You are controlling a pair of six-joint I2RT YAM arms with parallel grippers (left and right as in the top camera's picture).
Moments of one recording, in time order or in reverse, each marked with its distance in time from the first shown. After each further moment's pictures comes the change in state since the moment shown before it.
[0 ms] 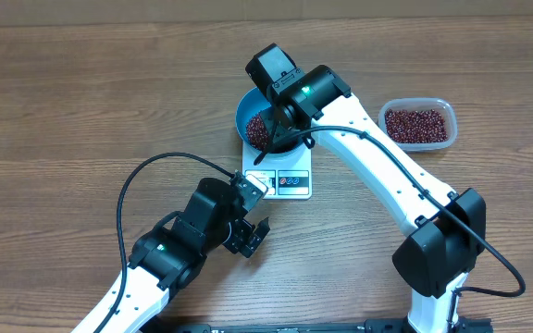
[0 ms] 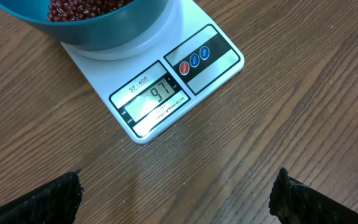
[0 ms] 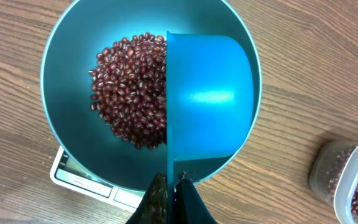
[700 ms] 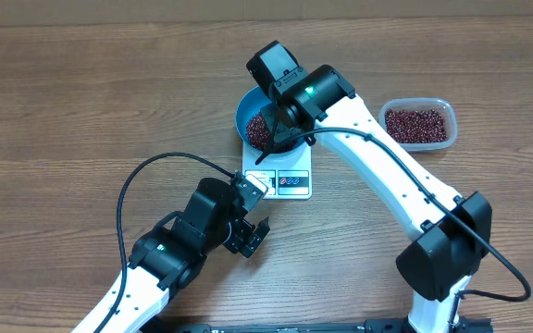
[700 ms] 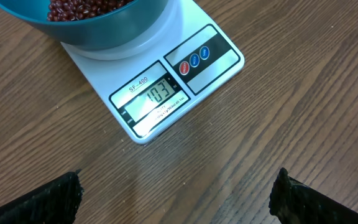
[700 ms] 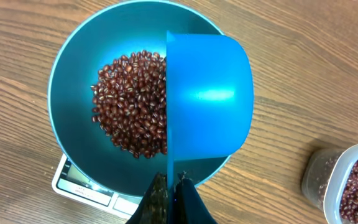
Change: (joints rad) left arm 0.000 0.000 0.000 0.000 0.000 0.000; right arm 0.000 -0.024 0.000 0.028 0.018 0.000
